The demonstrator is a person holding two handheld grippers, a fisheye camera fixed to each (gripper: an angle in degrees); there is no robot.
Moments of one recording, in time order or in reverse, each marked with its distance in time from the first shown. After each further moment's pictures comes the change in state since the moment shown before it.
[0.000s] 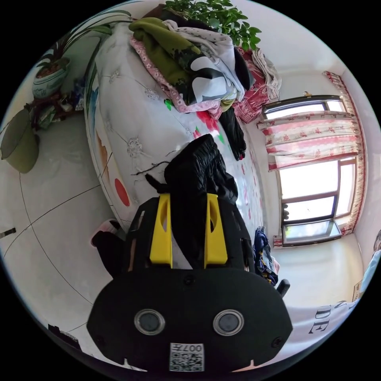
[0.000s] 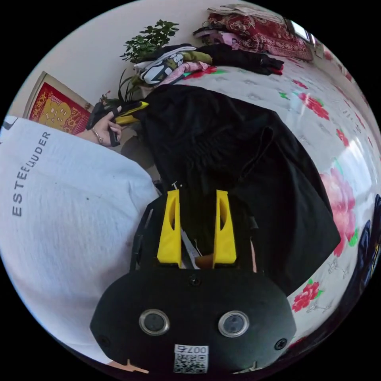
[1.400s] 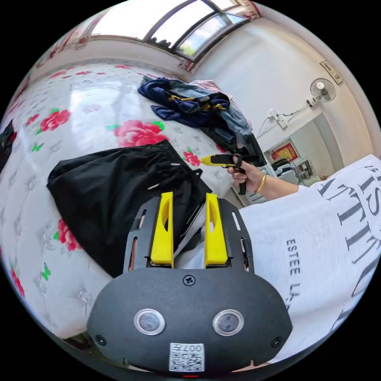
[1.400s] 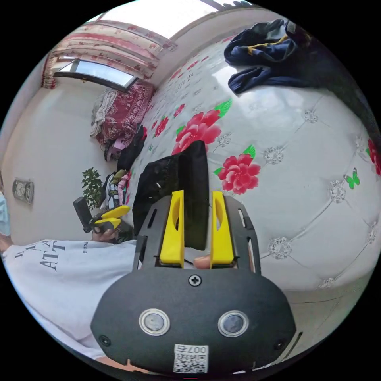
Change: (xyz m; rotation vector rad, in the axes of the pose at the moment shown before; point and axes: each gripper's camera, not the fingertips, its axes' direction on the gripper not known) left arm 0.279 0.266 0.274 -0.859 0.258 1.190; right arm 0.315 0.231 -0.029 0.537 -0.203 0.986
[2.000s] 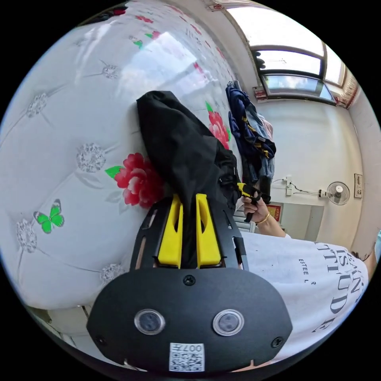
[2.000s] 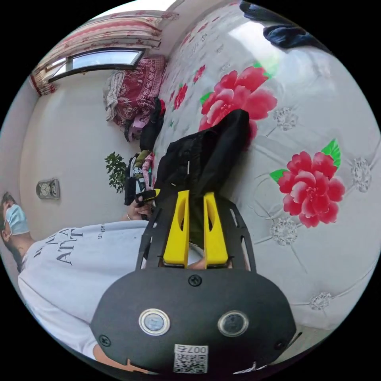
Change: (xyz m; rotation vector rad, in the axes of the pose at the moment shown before) left arm -0.212 -0.014 0.019 -0.049 0.203 -0.547; right arm 0.010 -0.110 0.057 -0.210 -0.231 -0.034
